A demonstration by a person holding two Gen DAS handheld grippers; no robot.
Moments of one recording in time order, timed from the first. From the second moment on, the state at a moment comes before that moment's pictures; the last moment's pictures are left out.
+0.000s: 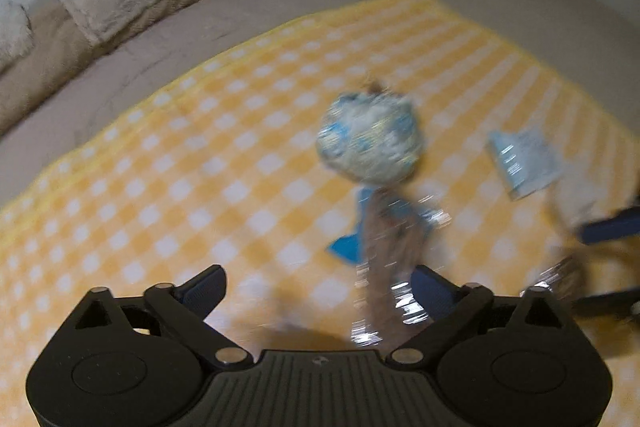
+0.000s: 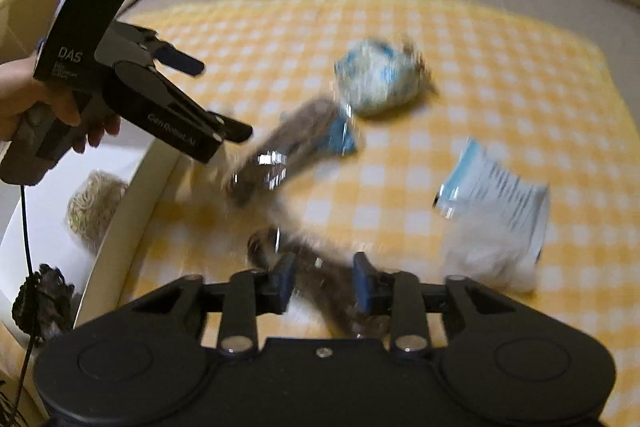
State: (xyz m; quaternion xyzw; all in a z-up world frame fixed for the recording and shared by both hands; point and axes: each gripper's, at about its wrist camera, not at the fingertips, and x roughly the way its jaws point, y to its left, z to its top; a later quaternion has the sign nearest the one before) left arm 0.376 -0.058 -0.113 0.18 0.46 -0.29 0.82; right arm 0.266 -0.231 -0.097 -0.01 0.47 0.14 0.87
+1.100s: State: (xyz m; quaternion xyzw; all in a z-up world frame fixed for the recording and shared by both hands) left arm 0.363 -0.093 -0.141 0.11 0.50 -0.24 0.83; right arm 0.259 -0.189 -0.130 -0.21 0.49 0.24 0.81
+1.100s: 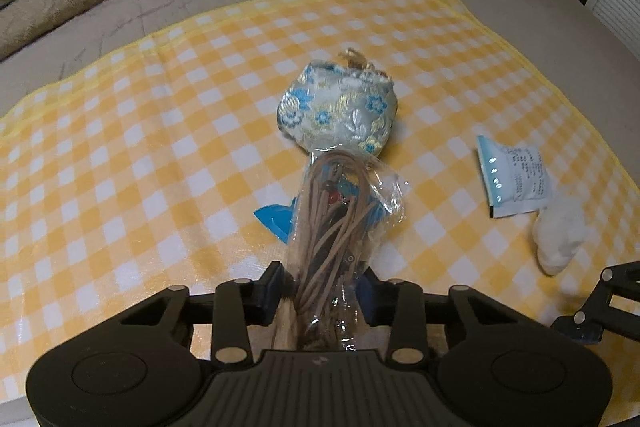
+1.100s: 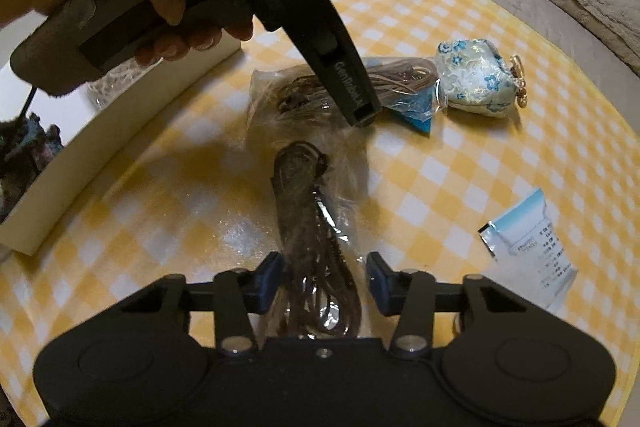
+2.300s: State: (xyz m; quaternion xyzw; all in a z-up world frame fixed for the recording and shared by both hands) left arm 0.228 0.012 0.005 0.00 0.37 -0.13 0.92; right arm 0.210 -0.233 -0.018 0.02 0.37 0.09 0.92
